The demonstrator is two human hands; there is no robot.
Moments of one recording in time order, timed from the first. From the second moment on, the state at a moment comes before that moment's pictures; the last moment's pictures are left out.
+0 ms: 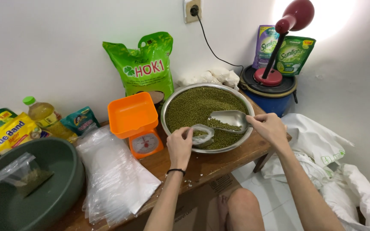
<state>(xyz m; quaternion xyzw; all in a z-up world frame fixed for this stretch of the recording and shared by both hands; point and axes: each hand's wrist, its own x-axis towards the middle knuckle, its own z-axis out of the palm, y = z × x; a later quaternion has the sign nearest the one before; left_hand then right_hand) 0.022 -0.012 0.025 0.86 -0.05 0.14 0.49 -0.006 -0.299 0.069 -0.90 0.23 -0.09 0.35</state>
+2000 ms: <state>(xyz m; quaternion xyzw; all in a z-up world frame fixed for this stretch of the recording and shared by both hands) -0.002 -0.008 0.022 0.83 0.01 0.08 0.55 0.053 -0.259 -0.036 -0.95 0.02 -0.22 0.23</state>
